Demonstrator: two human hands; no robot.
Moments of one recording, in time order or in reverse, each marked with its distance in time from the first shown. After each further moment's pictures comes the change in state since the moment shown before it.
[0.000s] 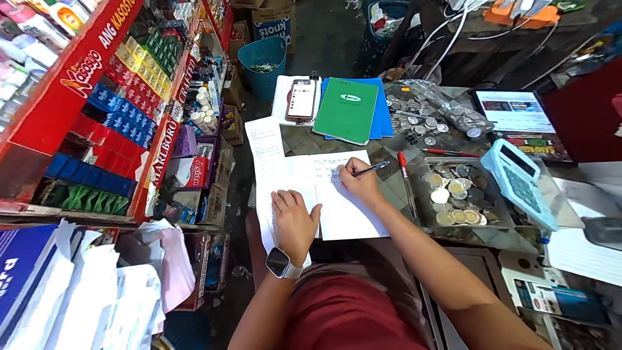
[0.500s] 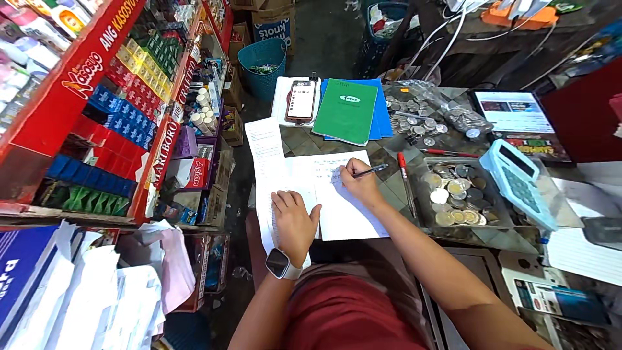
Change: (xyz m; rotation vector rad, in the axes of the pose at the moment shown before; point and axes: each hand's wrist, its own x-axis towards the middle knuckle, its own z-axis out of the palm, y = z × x) left_hand 0.000 -0.003 0.002 0.008 0.015 0.008; right_hand 0.000 0.004 0.001 -0.036 0.016 -0.068
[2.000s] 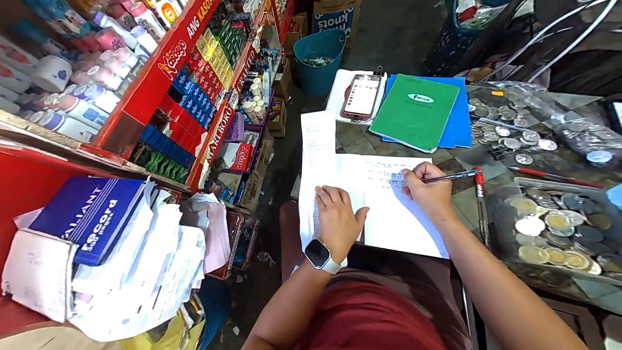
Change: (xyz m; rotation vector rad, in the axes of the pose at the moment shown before) left_hand 0.002 0.008 -0.002 0.004 -0.038 -0.005; right_hand 0.004 0.000 -0.016 0.088 0.055 0.165
